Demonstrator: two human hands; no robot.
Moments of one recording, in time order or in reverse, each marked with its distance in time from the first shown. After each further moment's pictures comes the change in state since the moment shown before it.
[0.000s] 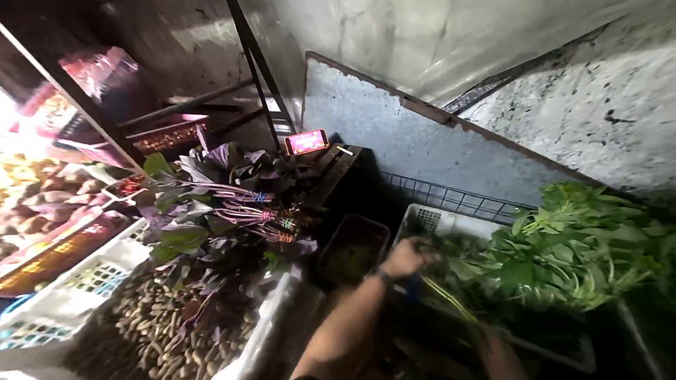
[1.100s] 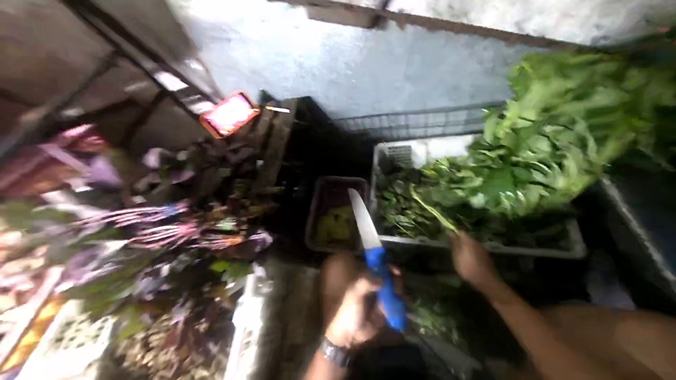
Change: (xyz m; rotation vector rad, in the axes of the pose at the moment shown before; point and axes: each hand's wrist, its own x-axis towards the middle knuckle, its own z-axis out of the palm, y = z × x) left_hand -0.190 -0.026 0.010 -1.189 -0.249 -0.248; right_hand 0.056 -0.003 0.033 0.076 0.134 0.125
